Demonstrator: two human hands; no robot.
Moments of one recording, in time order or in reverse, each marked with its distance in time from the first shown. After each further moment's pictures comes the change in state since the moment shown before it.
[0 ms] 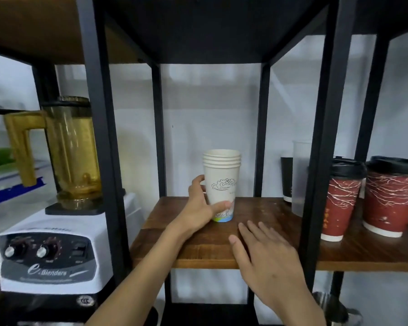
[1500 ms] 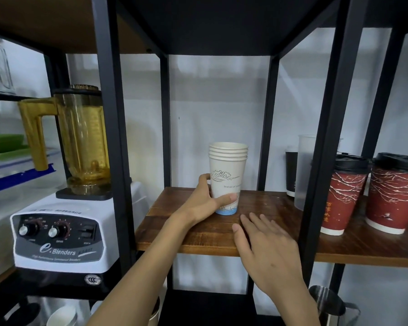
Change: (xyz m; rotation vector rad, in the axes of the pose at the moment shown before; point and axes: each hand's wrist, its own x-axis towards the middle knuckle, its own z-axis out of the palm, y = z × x) left_hand -0.007 0.002 -0.001 0.046 -0.093 -0.098; right_hand -0.009 -0.008 -0.005 0.026 0.105 0.047
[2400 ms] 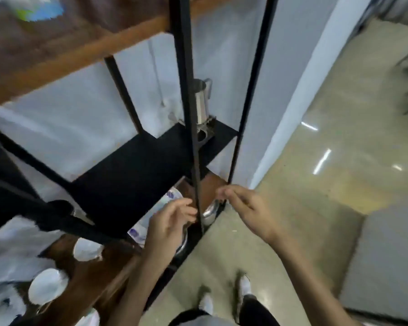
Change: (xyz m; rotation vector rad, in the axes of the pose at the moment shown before) left_hand -0.262 -0.209 0.081 -0.150 -0.618 -0.038; right_hand -0.318 -0.036 0.090 0.731 -0.082 0.873
